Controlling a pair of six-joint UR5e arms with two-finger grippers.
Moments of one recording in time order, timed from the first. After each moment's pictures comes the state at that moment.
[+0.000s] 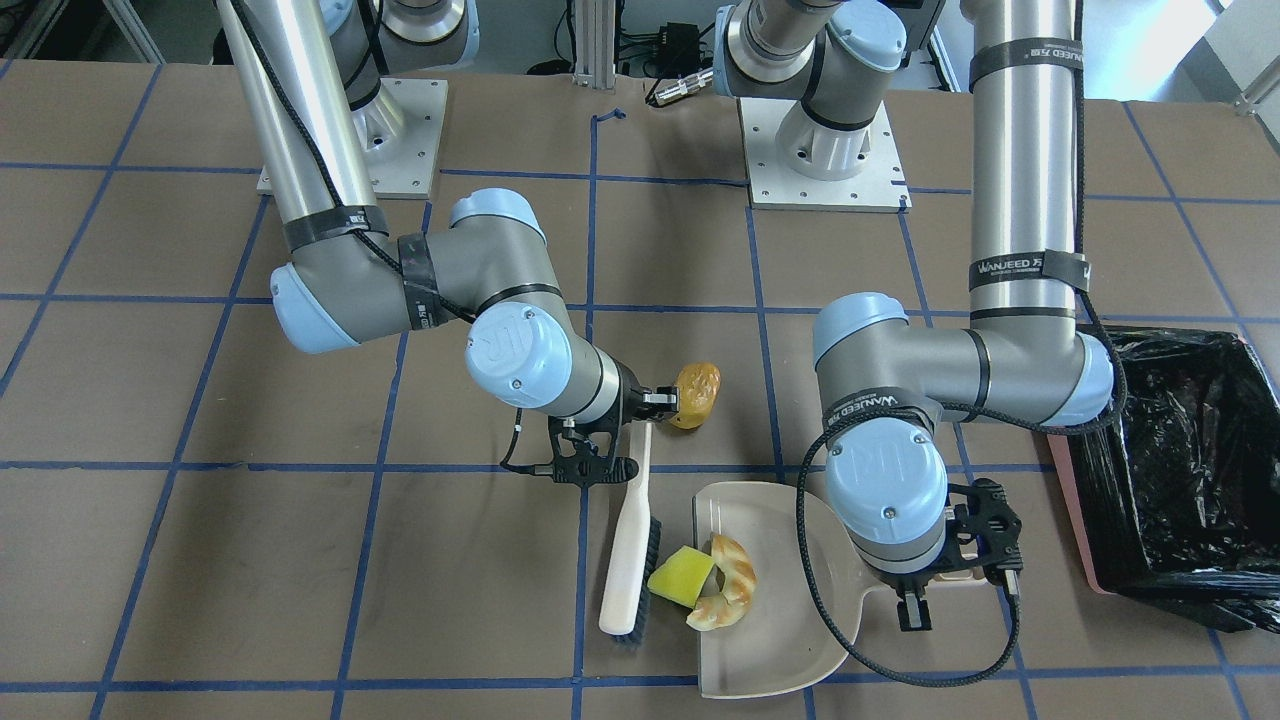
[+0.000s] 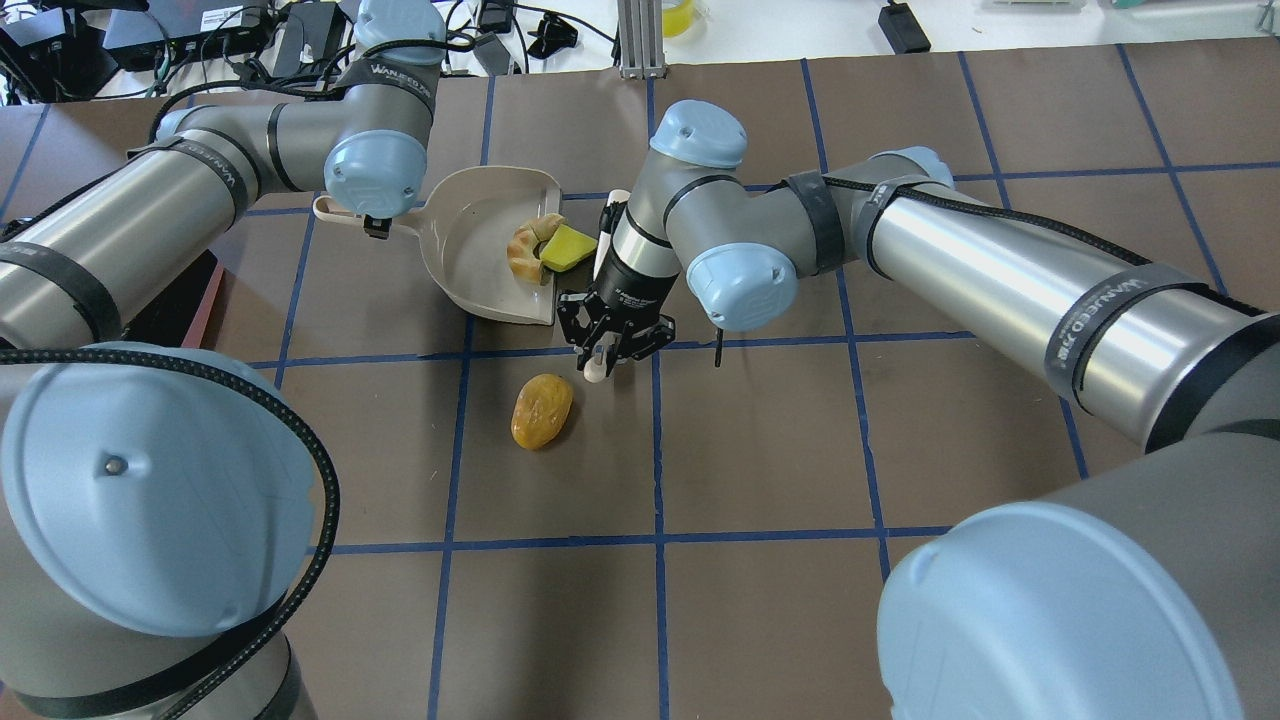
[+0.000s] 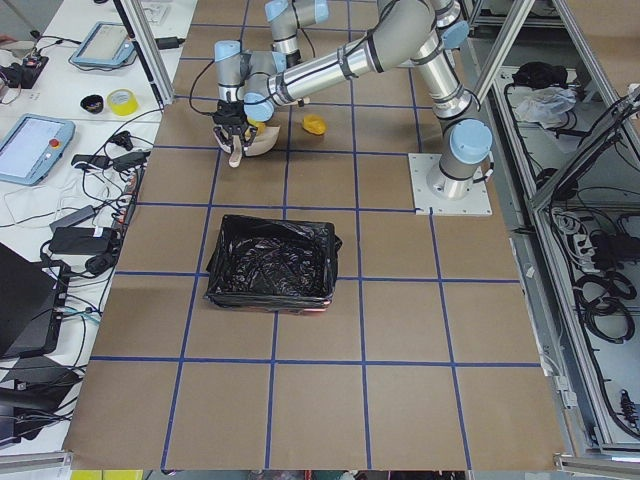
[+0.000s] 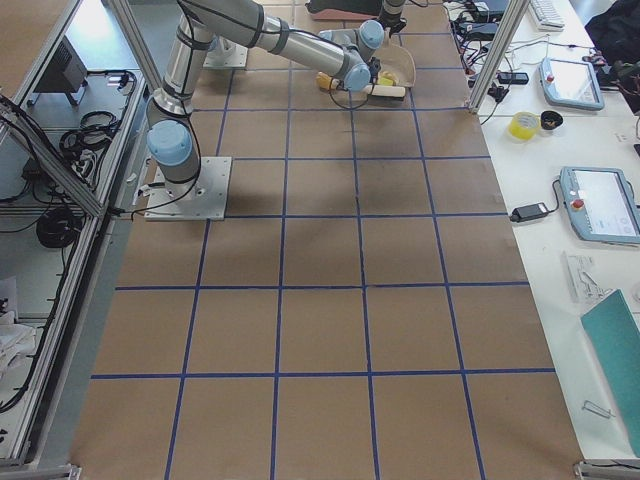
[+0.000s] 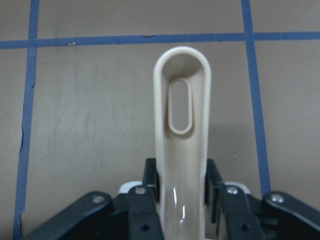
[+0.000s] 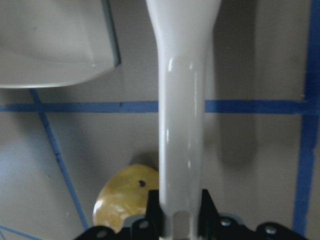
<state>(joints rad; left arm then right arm) -1.60 -2.21 -1.41 -1.08 2.01 -1.58 1.90 -0.99 1.59 -2.06 -1.06 0.40</state>
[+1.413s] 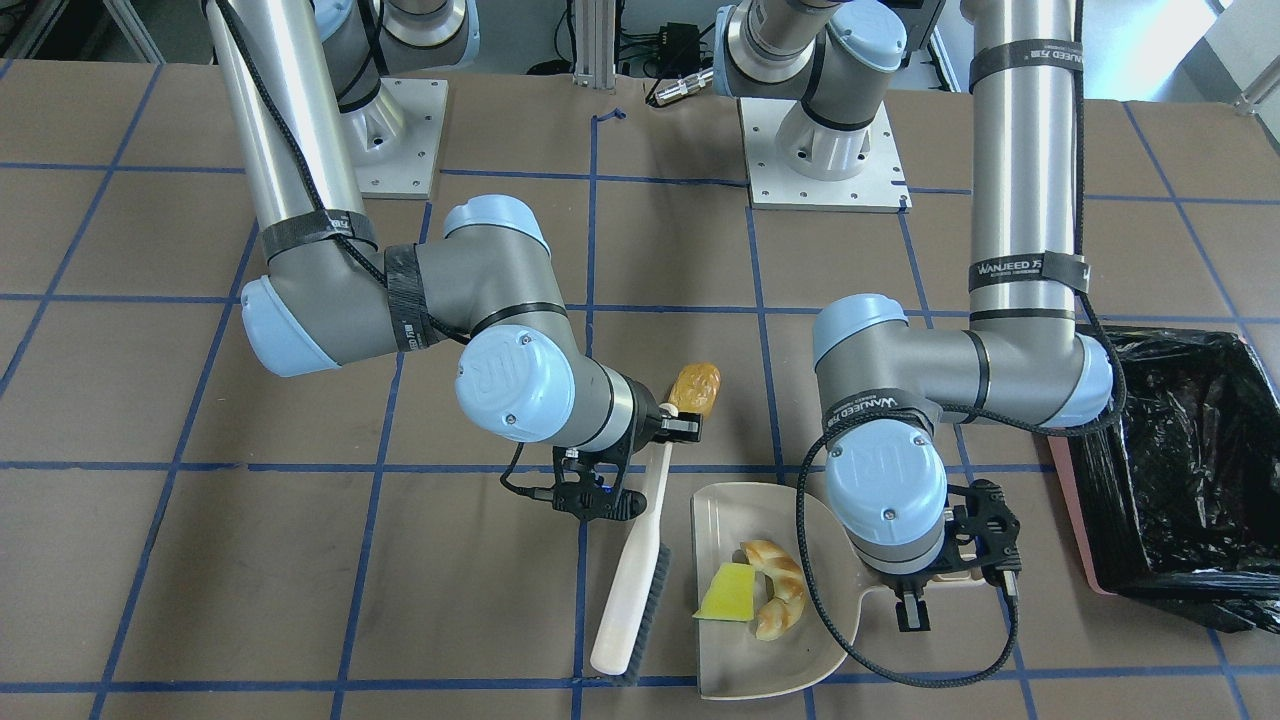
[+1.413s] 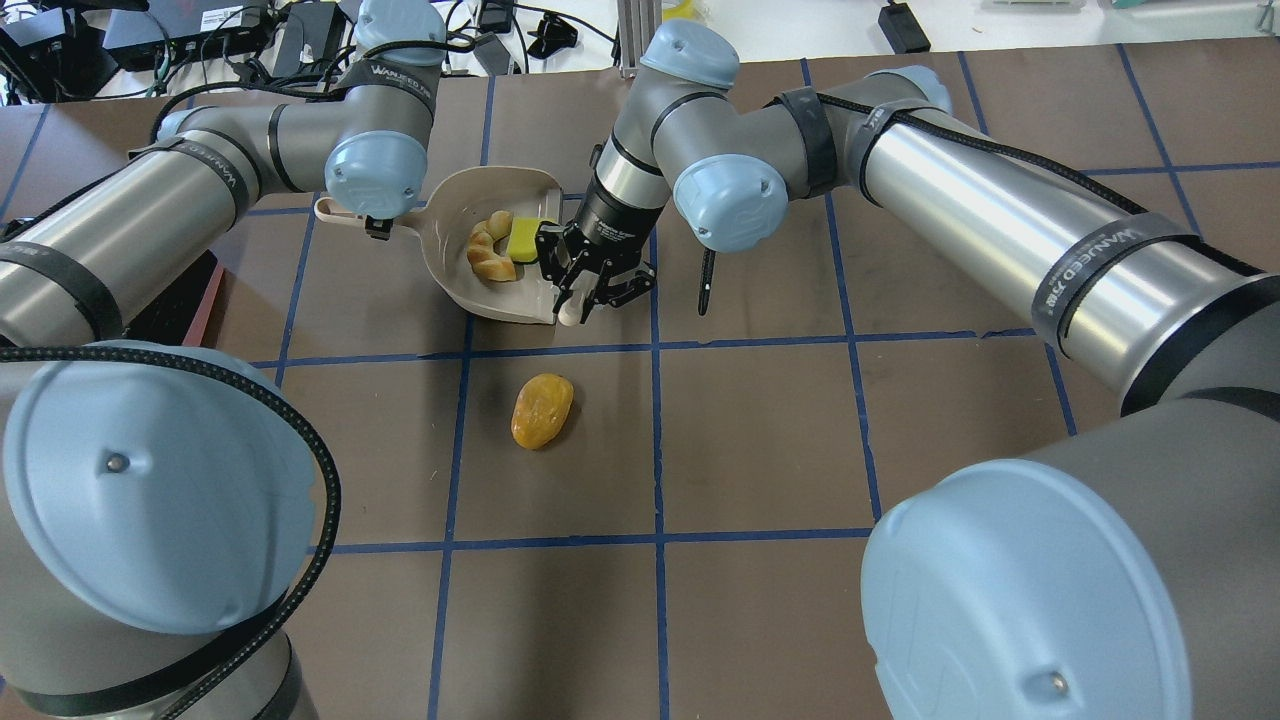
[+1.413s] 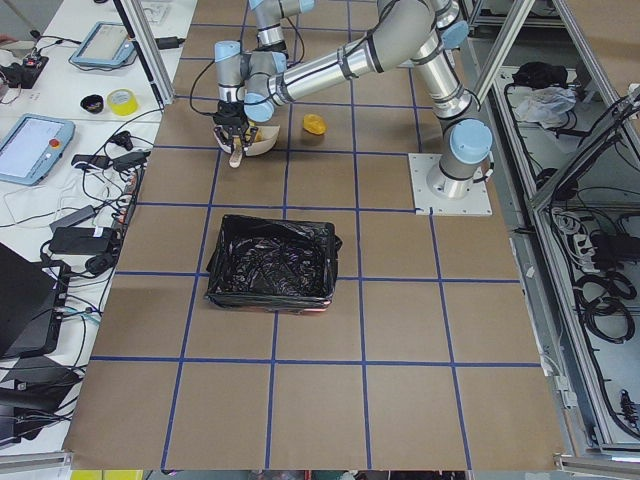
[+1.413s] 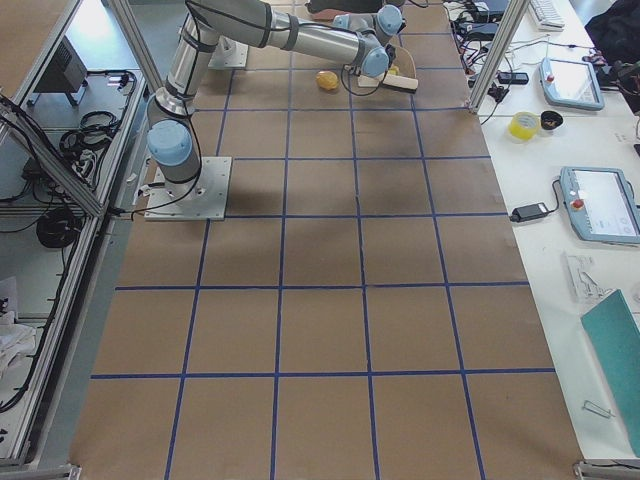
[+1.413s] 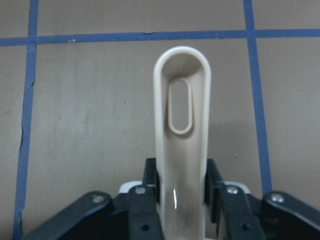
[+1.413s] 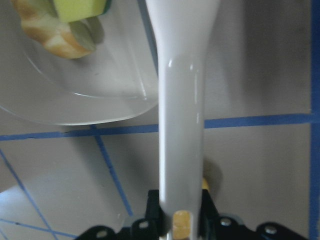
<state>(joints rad) -1.60 -2.21 -1.41 -1.08 2.00 -1.58 1.88 -0.98 1.40 -1.84 -1.11 0.47</state>
